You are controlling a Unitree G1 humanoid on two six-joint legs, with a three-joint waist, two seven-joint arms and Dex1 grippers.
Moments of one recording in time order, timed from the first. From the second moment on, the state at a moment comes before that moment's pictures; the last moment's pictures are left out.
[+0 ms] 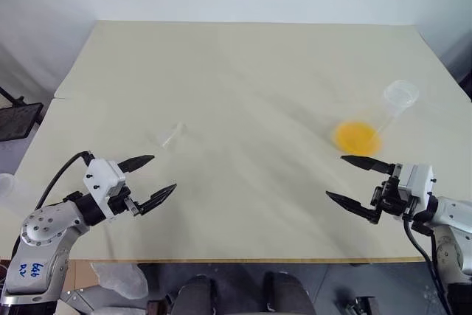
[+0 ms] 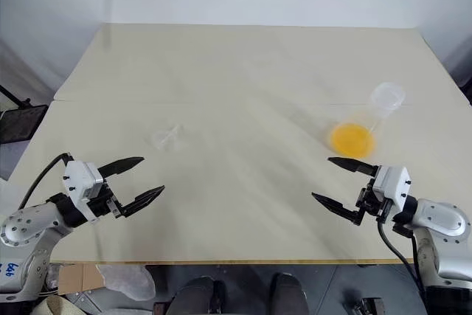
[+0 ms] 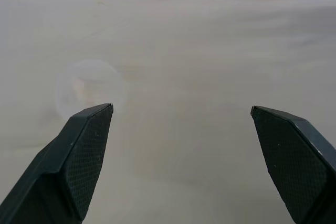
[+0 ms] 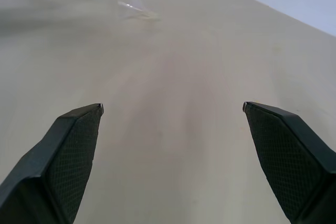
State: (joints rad) left arm 0.11 0.67 0.30 -0.31 -0.44 0.13 -0.77; right arm -0.01 -0.67 -0.27 -0.03 0.52 -0.15 1.21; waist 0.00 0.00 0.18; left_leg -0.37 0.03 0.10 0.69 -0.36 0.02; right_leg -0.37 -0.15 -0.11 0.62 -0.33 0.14
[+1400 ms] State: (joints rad) left arm 0.68 -0.01 0.70 -0.50 -0.51 -0.12 -0.17; right arm -0.42 -0.38 0.11 0.01 0.54 -0.02 1.32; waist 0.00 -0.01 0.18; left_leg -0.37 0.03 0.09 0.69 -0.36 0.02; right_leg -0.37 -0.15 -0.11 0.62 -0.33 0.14
